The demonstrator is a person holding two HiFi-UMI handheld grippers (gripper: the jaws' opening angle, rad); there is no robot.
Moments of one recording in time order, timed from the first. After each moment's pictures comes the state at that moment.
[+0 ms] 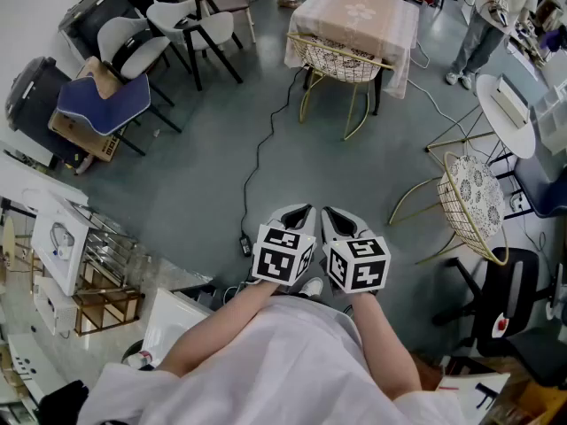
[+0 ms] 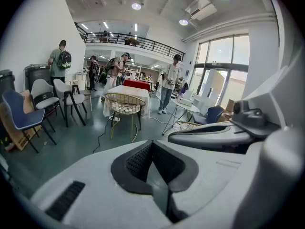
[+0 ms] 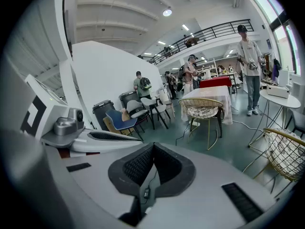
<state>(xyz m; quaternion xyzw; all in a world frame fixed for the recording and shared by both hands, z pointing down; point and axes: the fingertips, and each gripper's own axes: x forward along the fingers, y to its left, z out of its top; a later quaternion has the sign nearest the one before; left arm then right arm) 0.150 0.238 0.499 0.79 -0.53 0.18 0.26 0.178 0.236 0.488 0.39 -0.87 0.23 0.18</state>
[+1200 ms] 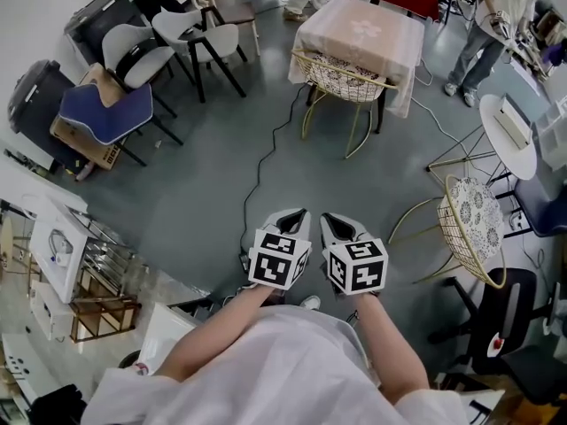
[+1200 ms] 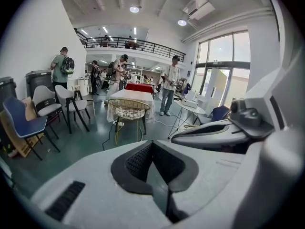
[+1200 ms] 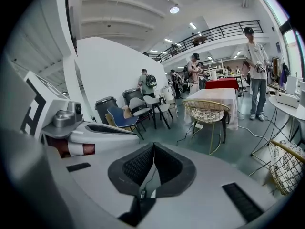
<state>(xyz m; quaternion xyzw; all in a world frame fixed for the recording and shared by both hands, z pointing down) 0.128 0.191 0.494 0.78 -0.54 0.19 0.24 0.165 0.189 0.490 0.36 -0.88 0.22 0.20</state>
